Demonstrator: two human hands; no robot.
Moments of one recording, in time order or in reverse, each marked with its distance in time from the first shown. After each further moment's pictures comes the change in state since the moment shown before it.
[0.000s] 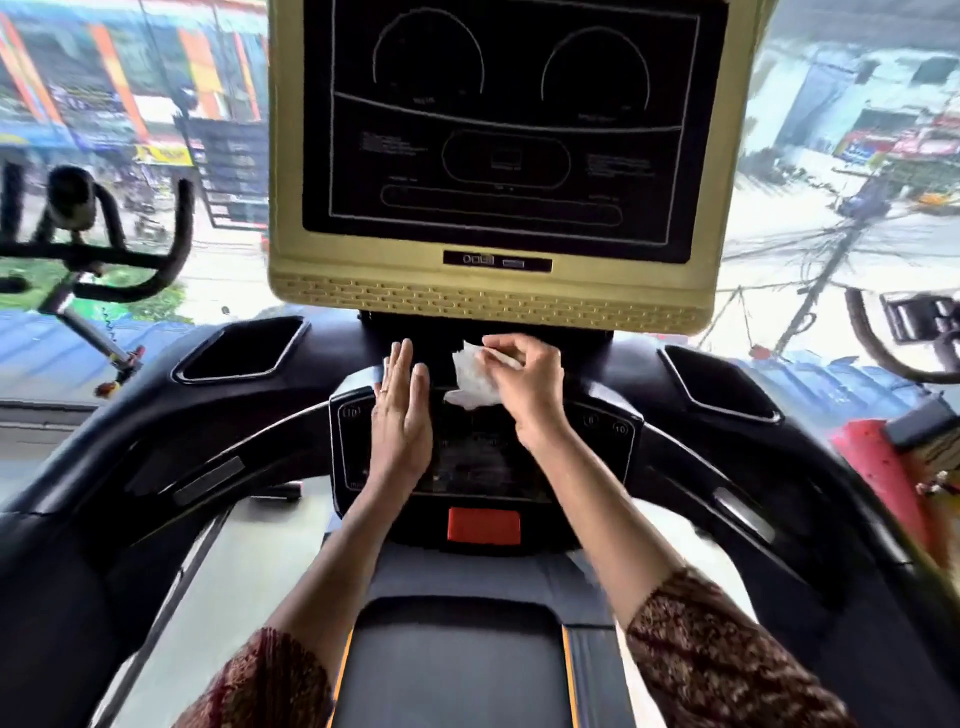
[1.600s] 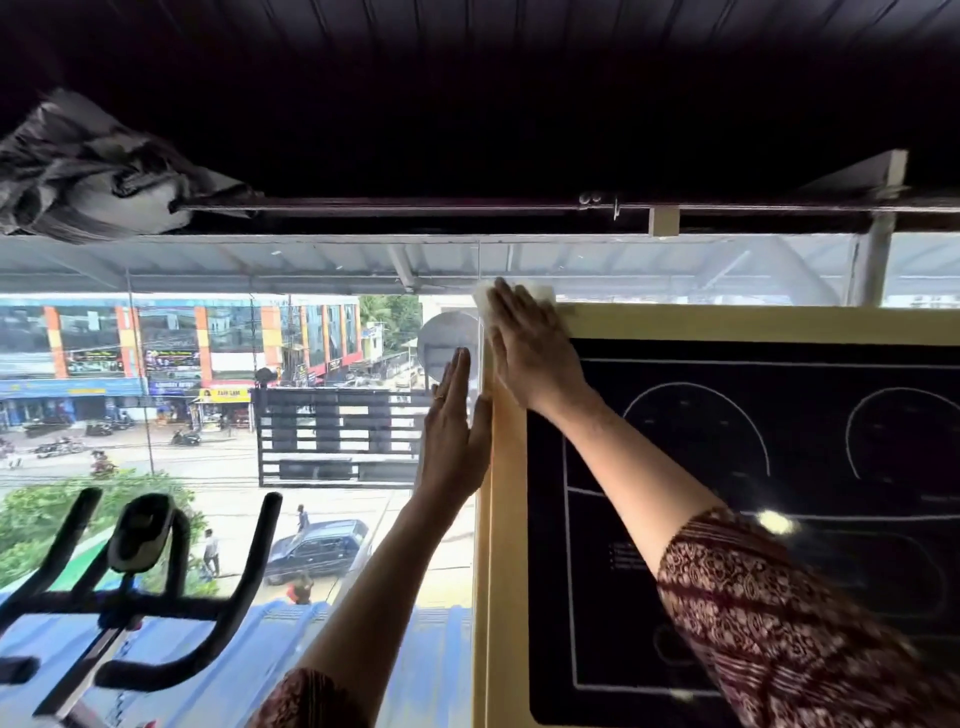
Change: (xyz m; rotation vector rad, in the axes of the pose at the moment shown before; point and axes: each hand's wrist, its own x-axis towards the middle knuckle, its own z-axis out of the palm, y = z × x) left_hand 0.474 0.061 -0.145 0.164 0.117 0.605; right_hand 0.365 -0.247 0.307 -1.069 0.159 -1.003
